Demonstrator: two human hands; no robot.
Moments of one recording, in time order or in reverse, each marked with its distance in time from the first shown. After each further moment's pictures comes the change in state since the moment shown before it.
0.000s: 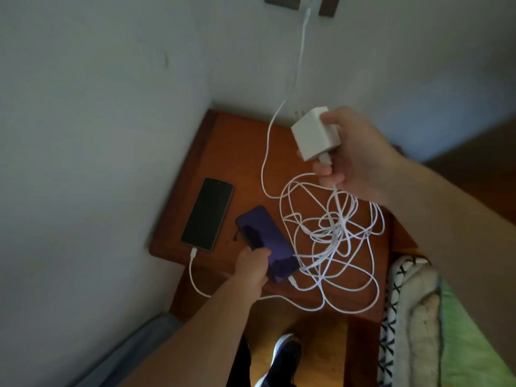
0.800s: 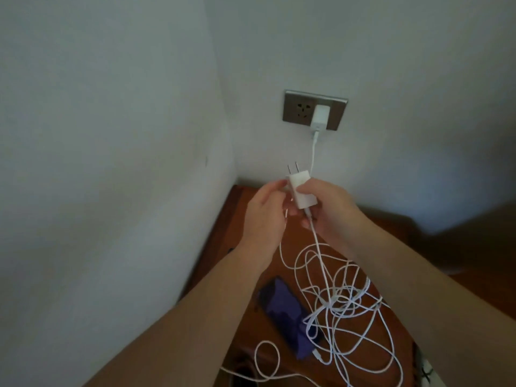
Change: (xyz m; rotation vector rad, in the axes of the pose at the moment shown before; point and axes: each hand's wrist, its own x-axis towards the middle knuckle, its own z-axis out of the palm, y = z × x) left_hand -0.142 0.202 0.038 0.082 -0.206 0.850; right_hand 0.014 -0.046 0.049 0.048 -0.020 -0.220
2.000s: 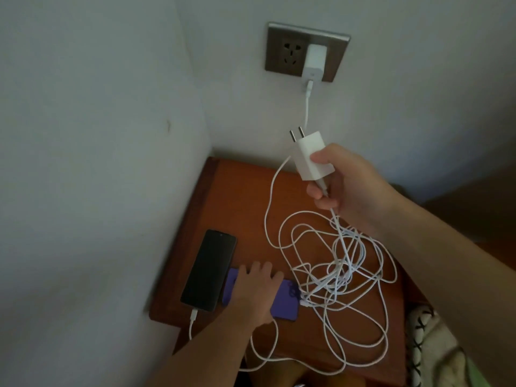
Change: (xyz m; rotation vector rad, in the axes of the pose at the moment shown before) left_hand 0.001 -0.192 -0.042 1.816 -0.823 0.167; right_hand 0.017 0.009 -0.034 -0.033 0.006 -0.006
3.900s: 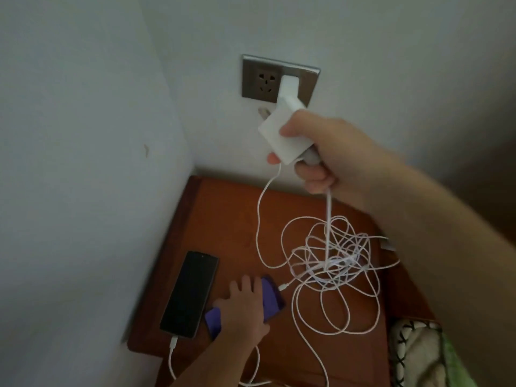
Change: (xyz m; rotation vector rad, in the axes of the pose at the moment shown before) left_hand 0.008 0.020 -0.011 -0.183 -0.070 -0.320; right_hand 0.005 -0.075 -0.003 -0.209 0.056 -0.075
